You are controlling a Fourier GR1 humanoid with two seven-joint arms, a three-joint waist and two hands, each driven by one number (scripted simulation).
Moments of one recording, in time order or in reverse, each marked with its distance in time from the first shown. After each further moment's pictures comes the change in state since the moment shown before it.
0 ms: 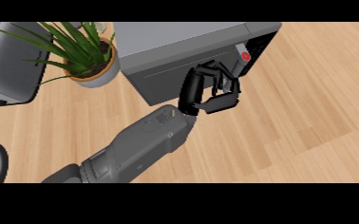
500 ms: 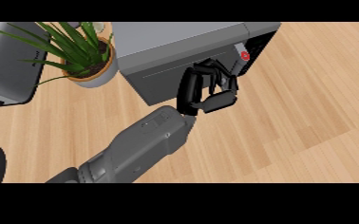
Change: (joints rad) left arm 0.033 0.000 0.056 -0.046 0.015 -0.017 -0.007; right arm 0.018 0.010 -0.003 -0.002 0.051 -0.047 -0.004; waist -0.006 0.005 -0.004
